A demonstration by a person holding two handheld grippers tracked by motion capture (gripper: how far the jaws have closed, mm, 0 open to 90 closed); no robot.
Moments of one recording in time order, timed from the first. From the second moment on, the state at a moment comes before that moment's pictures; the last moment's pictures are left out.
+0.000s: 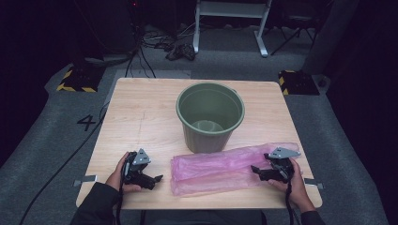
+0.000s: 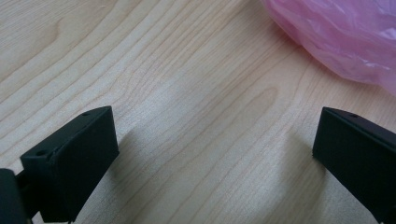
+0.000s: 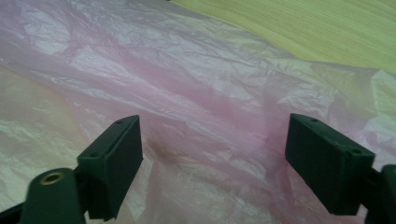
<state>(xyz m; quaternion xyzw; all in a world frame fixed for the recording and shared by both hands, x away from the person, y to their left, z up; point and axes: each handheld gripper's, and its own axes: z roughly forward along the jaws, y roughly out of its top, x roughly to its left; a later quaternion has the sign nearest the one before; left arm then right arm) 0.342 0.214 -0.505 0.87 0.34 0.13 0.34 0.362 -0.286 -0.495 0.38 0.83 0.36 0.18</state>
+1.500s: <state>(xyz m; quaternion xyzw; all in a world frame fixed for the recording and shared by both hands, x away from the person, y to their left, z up) 0.341 0.215 -0.505 0.87 0.34 0.13 0.34 0.373 -0.215 -0.442 0.32 0.83 0.41 0.20</state>
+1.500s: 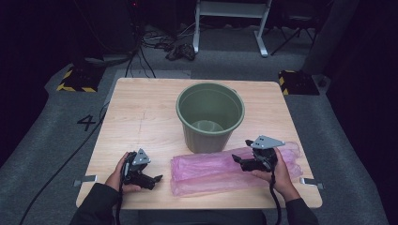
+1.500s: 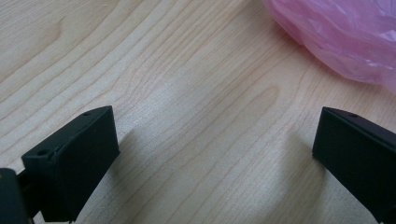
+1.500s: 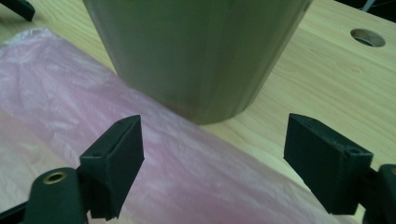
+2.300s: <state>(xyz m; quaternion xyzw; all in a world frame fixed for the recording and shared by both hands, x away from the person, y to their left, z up) 0.341 0.215 -0.505 0.87 0.34 0.13 0.34 0.397 -0.176 -0.433 0.30 0.83 0.42 0.20</state>
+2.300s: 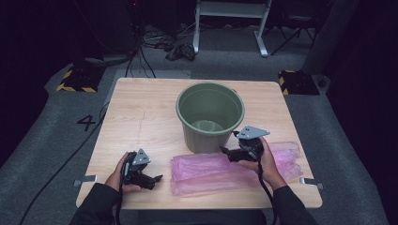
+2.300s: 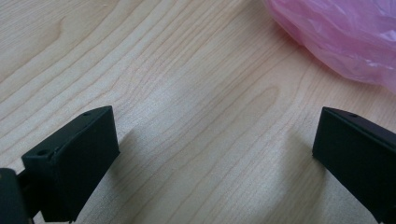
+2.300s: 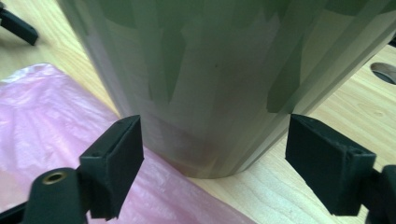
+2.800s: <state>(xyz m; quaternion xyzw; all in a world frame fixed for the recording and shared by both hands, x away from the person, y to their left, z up) 0.341 0.215 -0.505 0.87 0.34 0.13 0.34 0.416 -0.150 -0.435 0.31 0.84 0.38 0.22</state>
